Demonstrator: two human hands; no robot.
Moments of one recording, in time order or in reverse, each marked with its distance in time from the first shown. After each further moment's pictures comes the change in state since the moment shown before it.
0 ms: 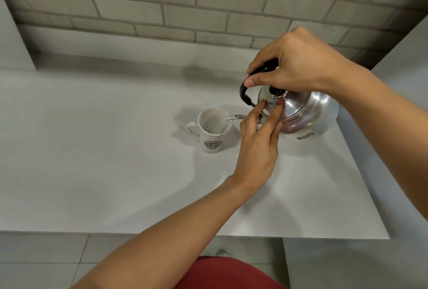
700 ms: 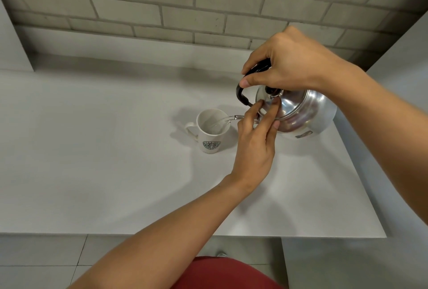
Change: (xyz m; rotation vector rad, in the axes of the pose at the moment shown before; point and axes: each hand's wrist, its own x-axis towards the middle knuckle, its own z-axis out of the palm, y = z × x) left_hand 0.004 -0.002 0.001 -0.053 0.051 0.012; right_hand 0.006 -0.005 0.000 -0.034 -0.009 0.008
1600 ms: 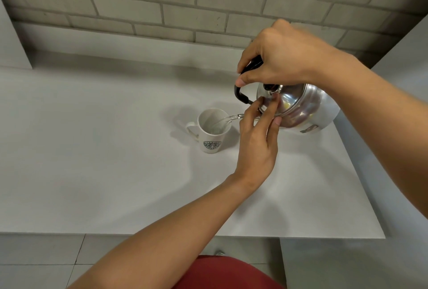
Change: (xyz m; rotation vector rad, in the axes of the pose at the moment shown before) left_hand 0.001 0.002 0.003 -0.138 0.040 -0.040; right_hand 0.017 -0.013 -0.004 -0.089 -0.074 0.004
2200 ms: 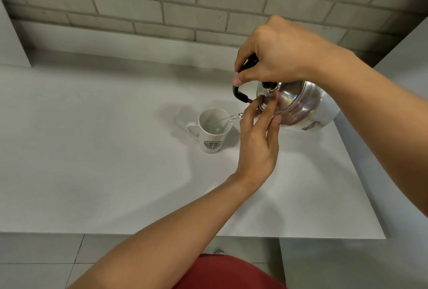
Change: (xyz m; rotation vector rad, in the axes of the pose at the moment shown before) left_hand 0.002 -0.002 0.002 -0.072 0.032 -0.033; right_hand 0.009 0.001 0.003 -0.023 0.037 -0.044
